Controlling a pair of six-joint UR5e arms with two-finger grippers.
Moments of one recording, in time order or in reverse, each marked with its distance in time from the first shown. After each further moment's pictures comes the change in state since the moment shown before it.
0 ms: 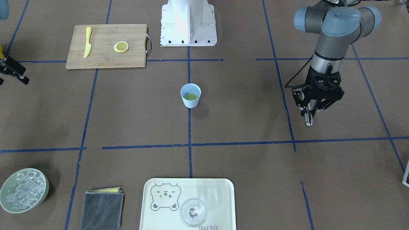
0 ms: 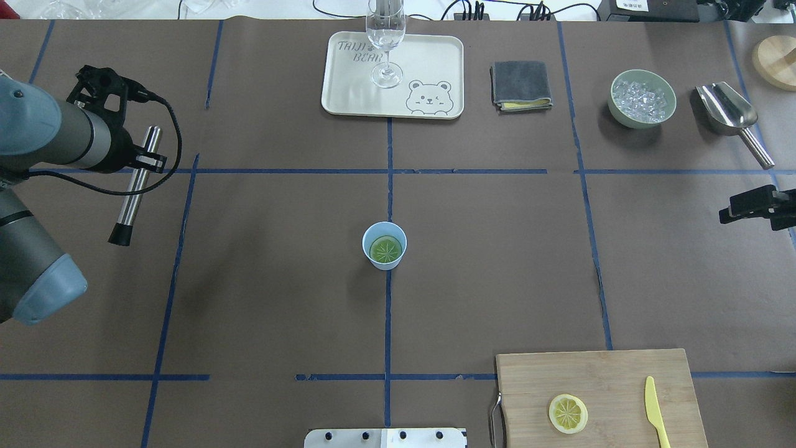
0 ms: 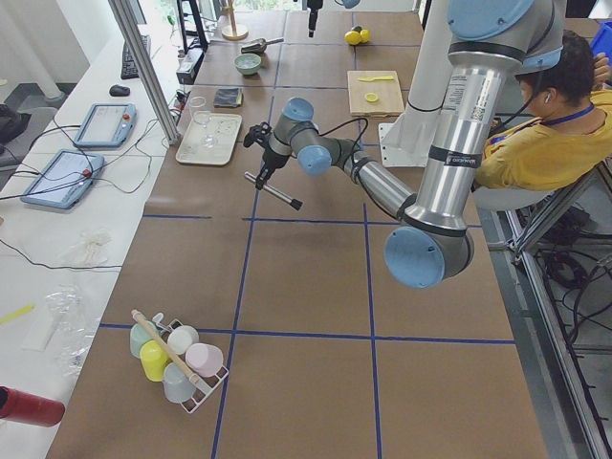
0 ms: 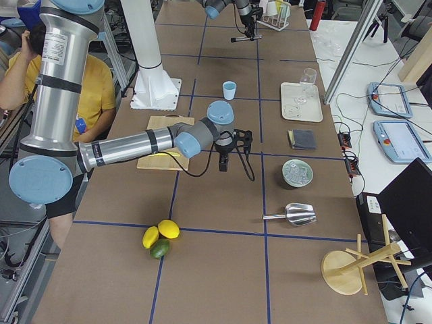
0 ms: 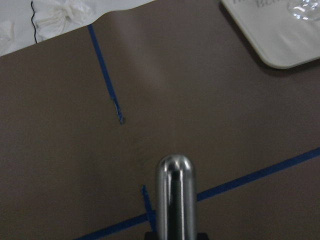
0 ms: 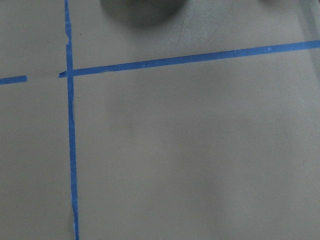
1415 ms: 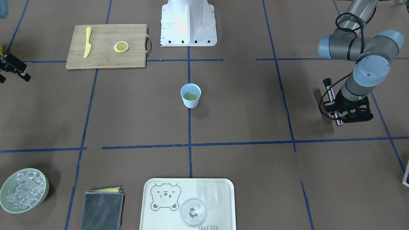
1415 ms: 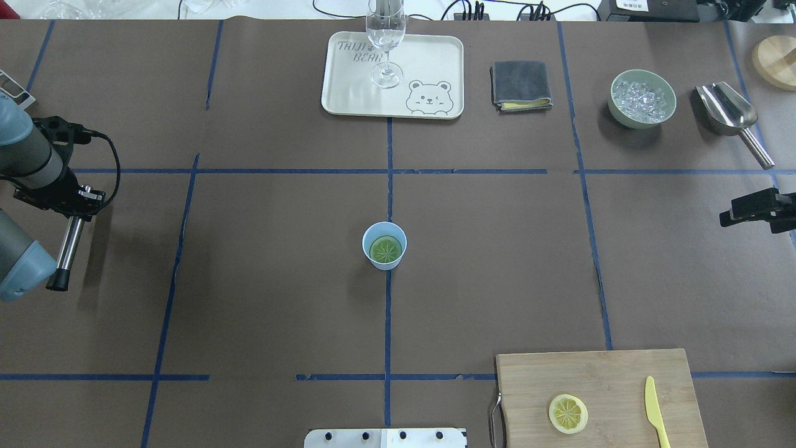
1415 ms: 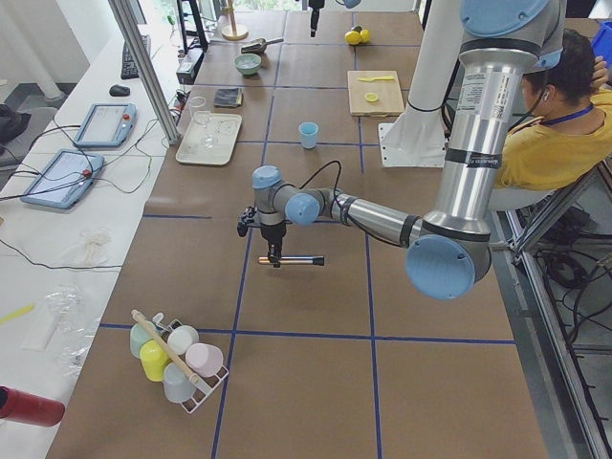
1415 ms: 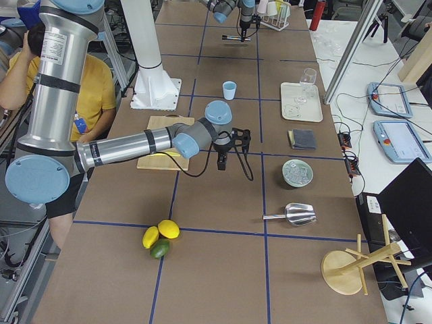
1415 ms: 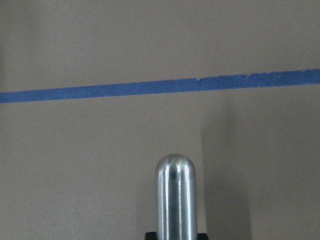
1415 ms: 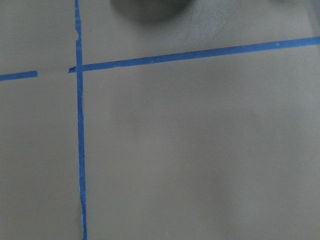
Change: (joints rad) left arm -0.079 0.050 0.267 0.049 -0.227 -0.006; right arm 0.000 -0.013 0.009 0.022 0.013 0.006
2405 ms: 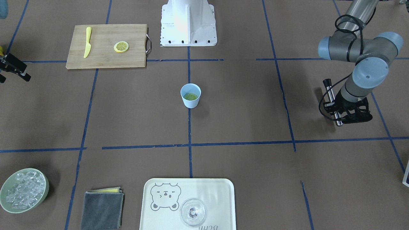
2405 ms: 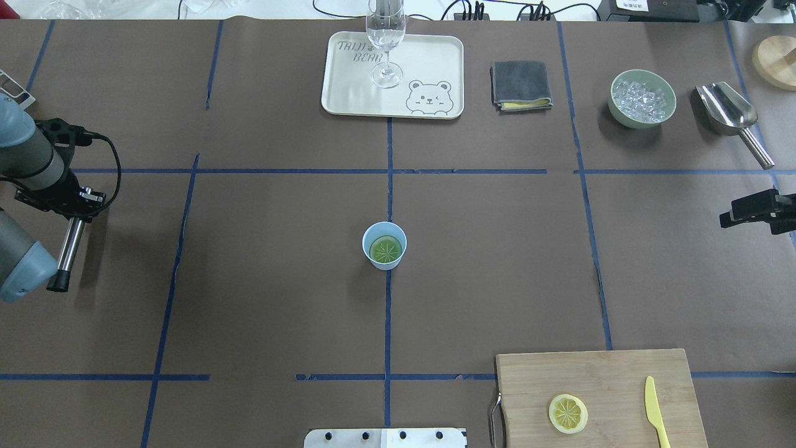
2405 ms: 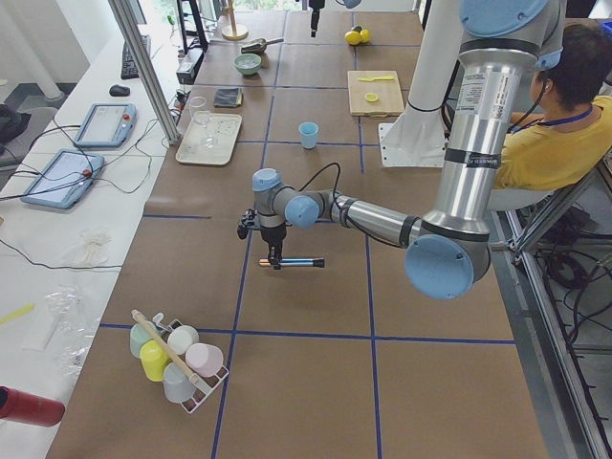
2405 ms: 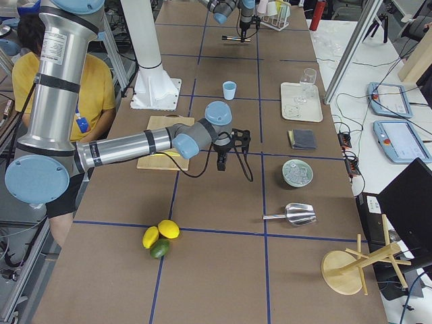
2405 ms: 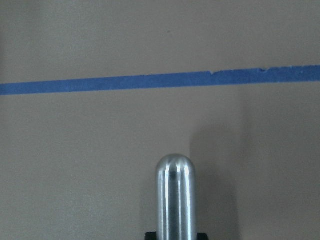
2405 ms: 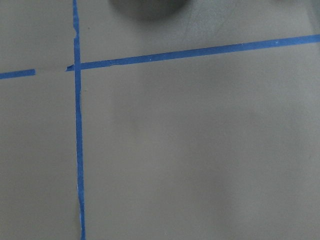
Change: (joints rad) left arm 0.003 -0.002 0.014 -0.004 0.000 0.001; right arm -0.001 -0.001 -0.004 0.000 0.002 -0.002
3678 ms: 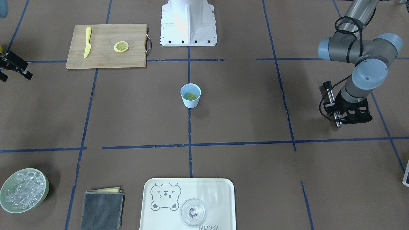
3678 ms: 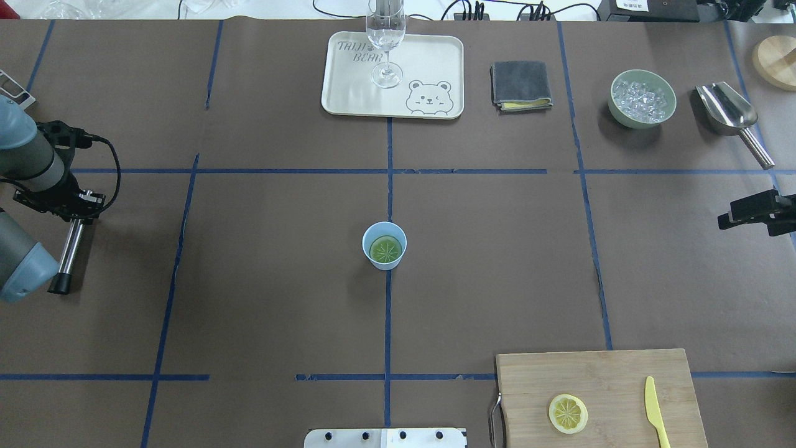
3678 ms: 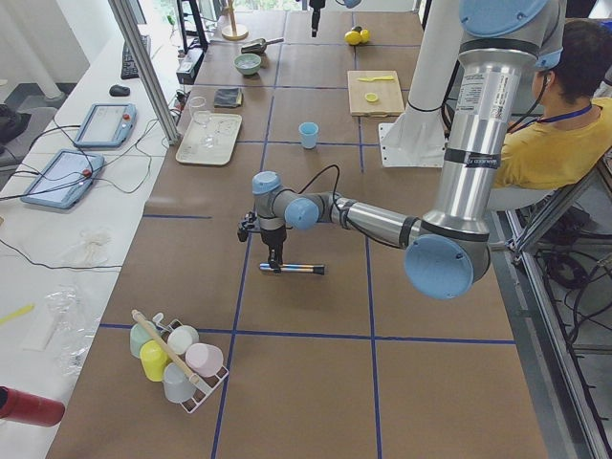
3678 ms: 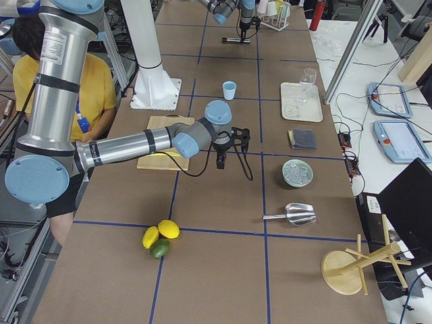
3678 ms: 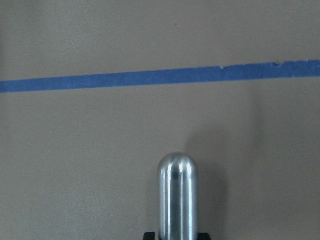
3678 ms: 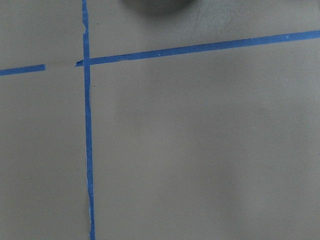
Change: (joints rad) left arm 0.002 -0.001 0.011 -0.001 0.003 0.005; right arm 0.002 0.000 0.006 0.002 0.029 0.001
